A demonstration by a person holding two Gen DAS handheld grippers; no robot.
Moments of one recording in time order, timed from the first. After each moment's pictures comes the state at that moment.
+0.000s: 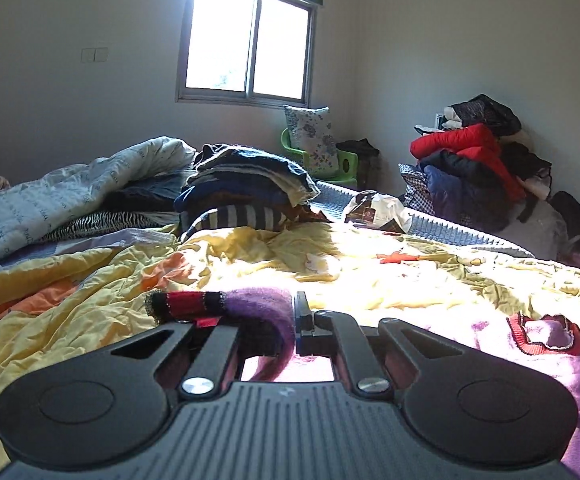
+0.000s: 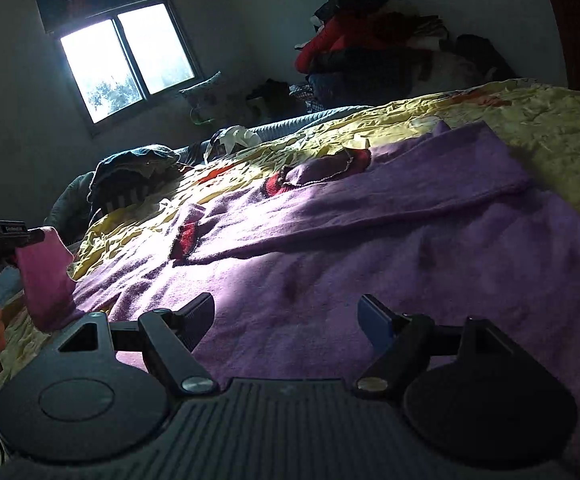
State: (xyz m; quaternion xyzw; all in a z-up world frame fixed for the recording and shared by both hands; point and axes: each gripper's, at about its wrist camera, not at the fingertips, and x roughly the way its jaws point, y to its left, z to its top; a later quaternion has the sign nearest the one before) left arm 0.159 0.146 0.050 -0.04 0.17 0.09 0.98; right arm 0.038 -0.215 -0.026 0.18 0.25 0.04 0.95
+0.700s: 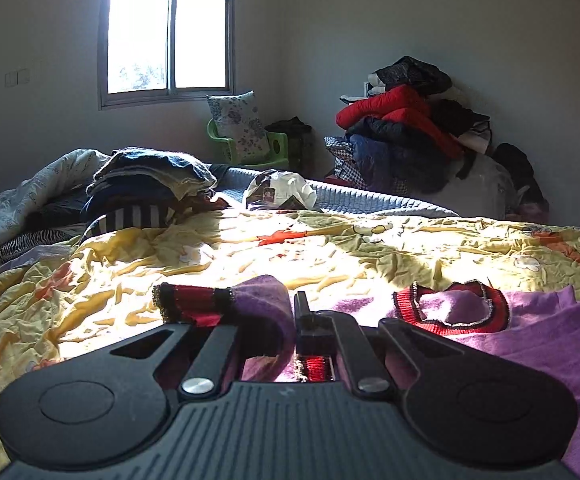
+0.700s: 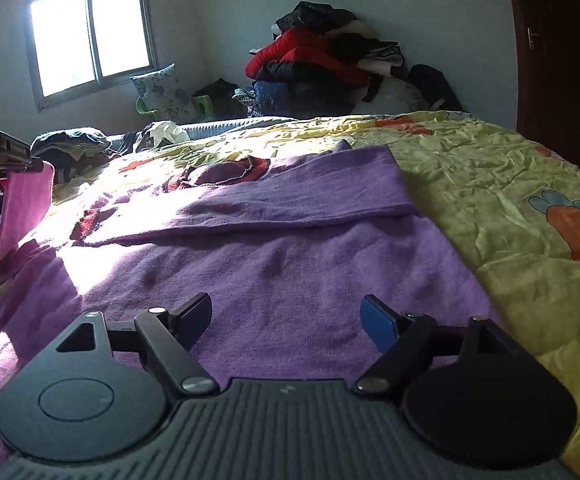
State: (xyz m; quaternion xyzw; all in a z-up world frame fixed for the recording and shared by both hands) left arm 0.188 0.001 0.047 0.02 0.20 0.01 0.98; right arm 0.021 -0.266 -0.041 0.08 0.25 -0.05 0.96
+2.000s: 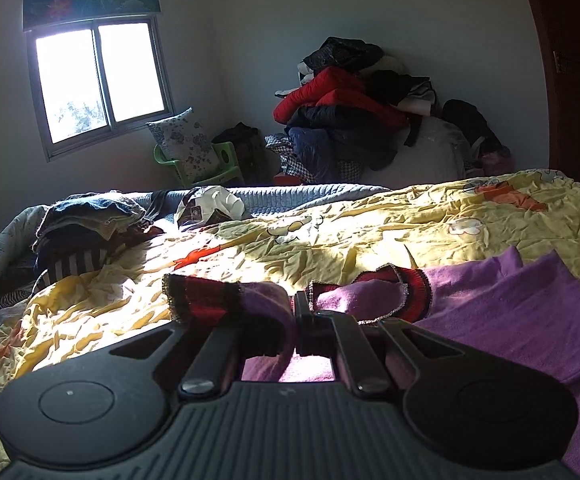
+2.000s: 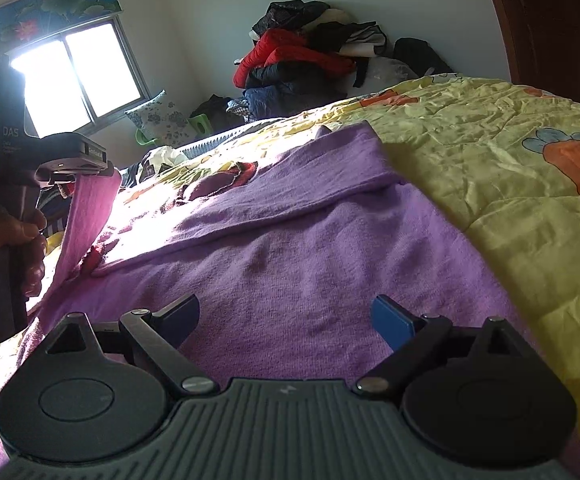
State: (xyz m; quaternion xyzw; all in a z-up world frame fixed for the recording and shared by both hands) left arm 0.197 -0.122 0.043 0.12 0.20 -0.04 0.97; right arm 0.014 -0.299 -0.058 0.19 0.24 -0.03 0.95
